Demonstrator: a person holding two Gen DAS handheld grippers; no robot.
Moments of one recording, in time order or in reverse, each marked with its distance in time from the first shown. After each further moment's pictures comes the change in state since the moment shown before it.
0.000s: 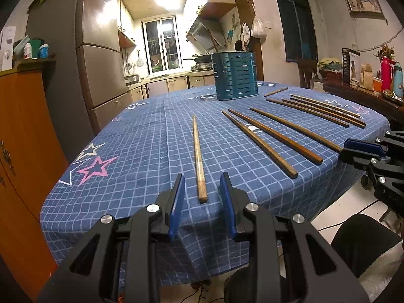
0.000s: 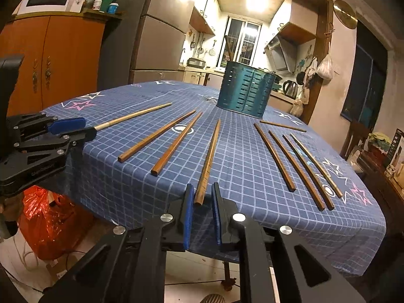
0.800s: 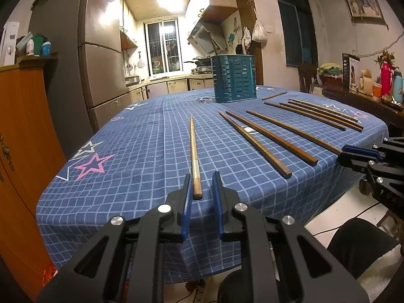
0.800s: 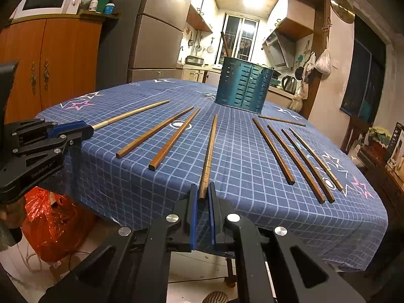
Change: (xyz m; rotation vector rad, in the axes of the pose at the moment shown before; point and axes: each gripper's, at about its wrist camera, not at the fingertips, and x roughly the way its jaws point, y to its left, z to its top) left arm -0.004 -0.006 -0.004 -0.023 -0.017 -0.009; right arm 0.000 -0.003 -0.003 0.022 0.014 0.003
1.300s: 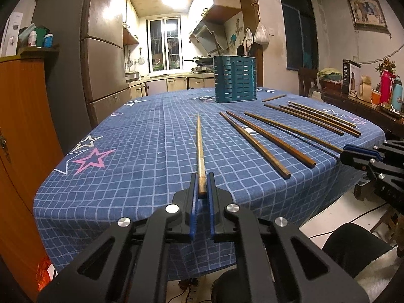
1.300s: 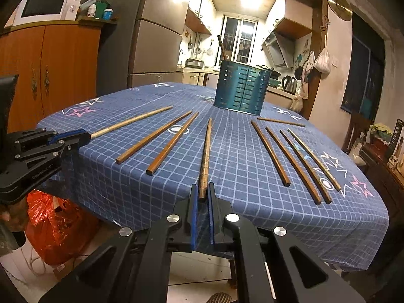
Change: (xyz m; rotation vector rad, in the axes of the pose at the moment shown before) left arm -0.001 0.006 0.000 -0.040 0.007 -0.015; right arm -0.008 -0.010 0.003 0.021 -0.021 0.018
